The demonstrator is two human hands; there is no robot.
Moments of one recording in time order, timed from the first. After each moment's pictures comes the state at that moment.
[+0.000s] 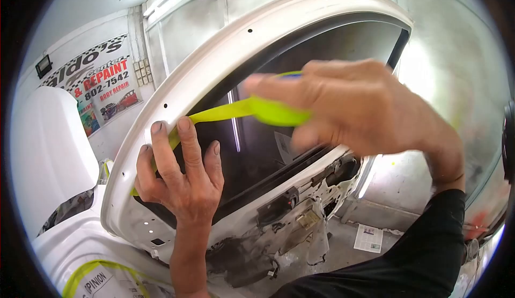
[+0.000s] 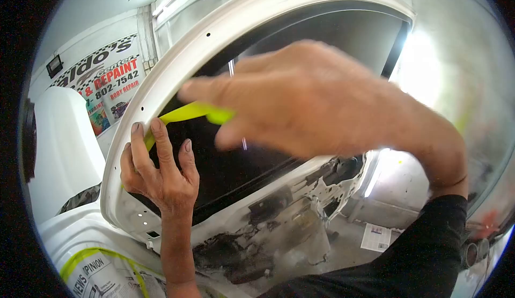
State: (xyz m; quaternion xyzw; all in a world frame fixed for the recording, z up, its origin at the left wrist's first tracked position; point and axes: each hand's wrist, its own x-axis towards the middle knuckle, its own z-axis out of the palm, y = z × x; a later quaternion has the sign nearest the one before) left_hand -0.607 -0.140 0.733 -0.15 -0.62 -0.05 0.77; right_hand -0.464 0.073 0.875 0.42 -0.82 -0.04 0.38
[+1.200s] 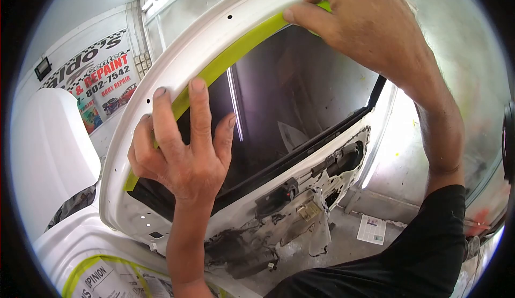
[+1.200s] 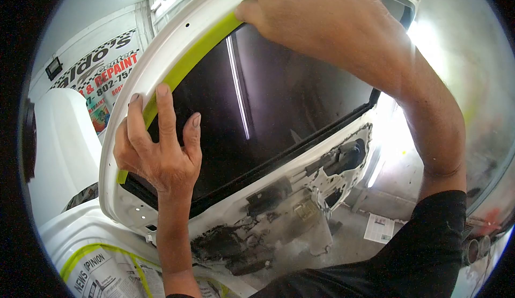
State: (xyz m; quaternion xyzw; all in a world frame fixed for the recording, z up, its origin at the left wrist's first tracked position) left_hand -0.608 -0.112 0.752 -0.18 -0.61 -0.03 0.77; right_hand -0.460 0.046 0.931 -0.08 -0.89 -0.12 0.43
